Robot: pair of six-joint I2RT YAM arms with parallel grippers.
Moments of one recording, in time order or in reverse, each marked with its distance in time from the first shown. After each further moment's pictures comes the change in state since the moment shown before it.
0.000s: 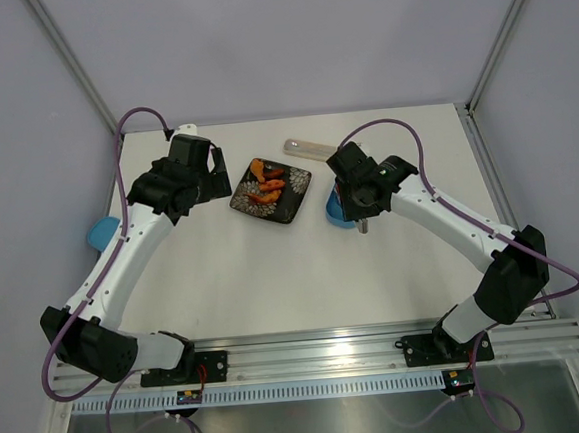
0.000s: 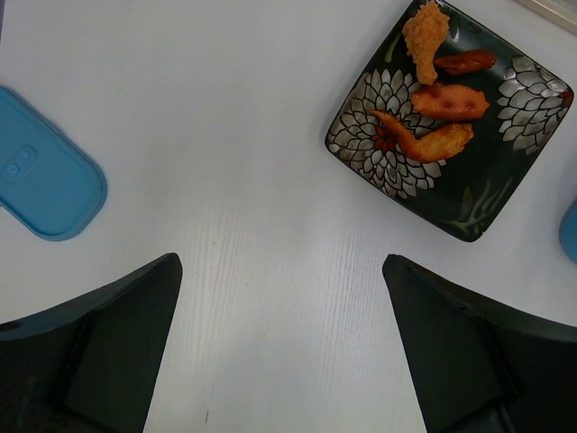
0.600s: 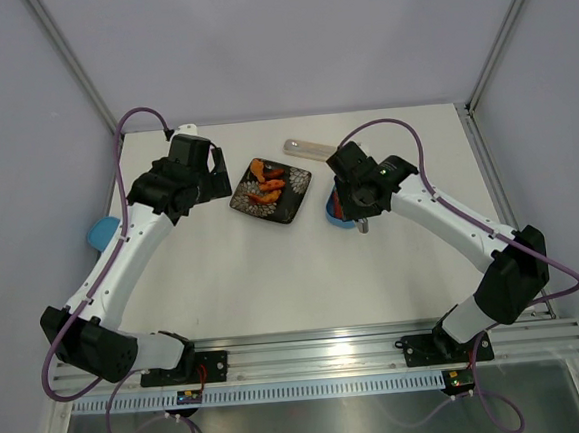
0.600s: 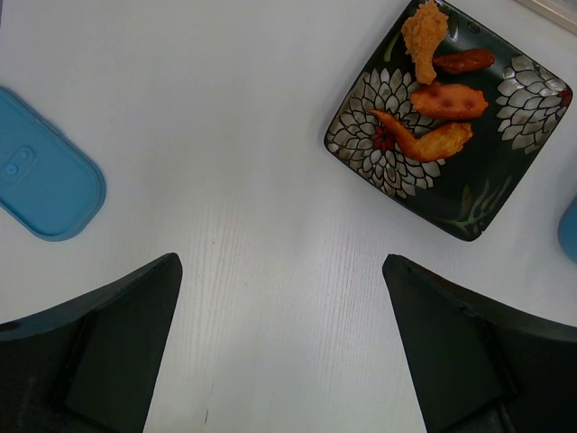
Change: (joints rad) left arm 0.000 0.000 0.000 0.000 0.003 0.000; right arm 0.000 0.000 0.001 0.001 0.000 -0.003
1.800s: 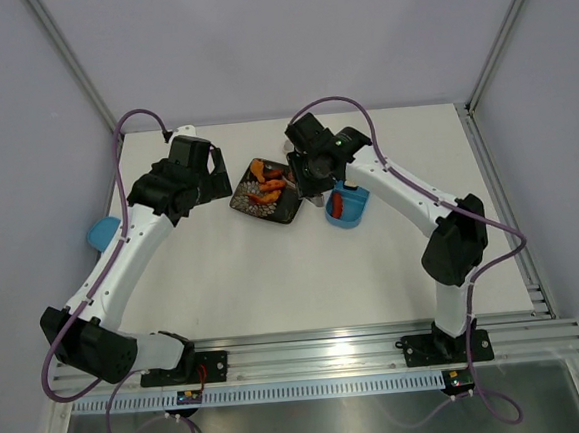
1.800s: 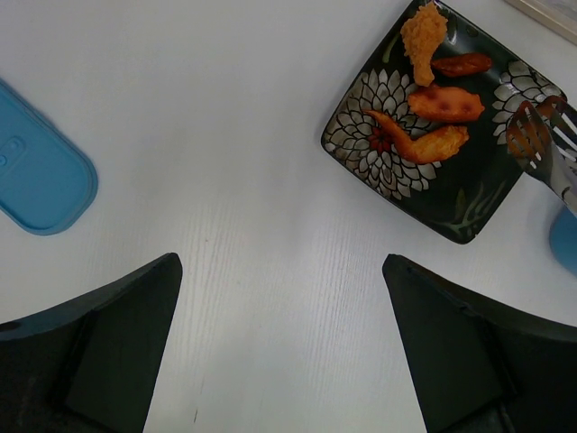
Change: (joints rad) left arm 0.000 -0.005 -0.013 0.006 -0.002 -0.034; right arm 0.047 0.353 0.459 -0.004 -0.172 -0.078
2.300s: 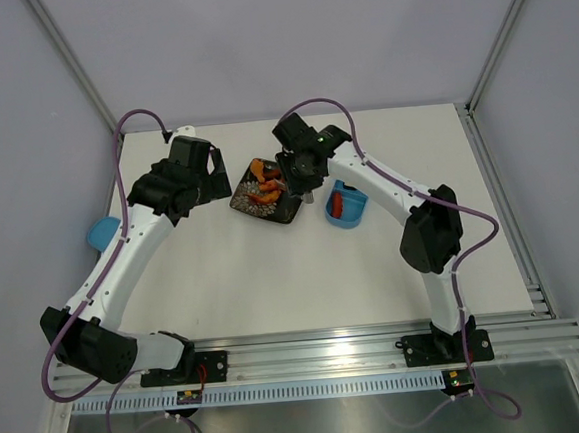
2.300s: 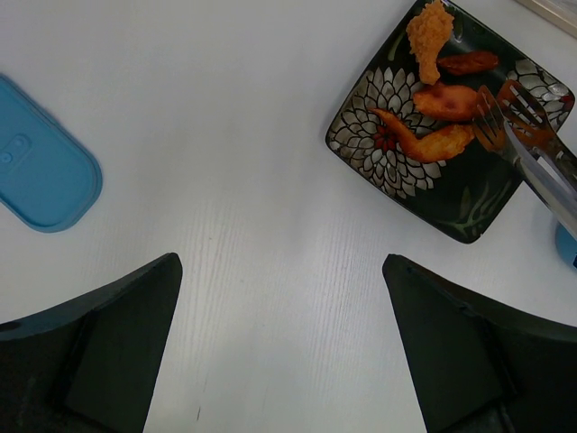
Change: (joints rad) left arm 0.000 0.000 0.000 -0.008 -0.007 0.000; right arm -0.002 0.168 0.130 -0.003 -0.017 -0.032
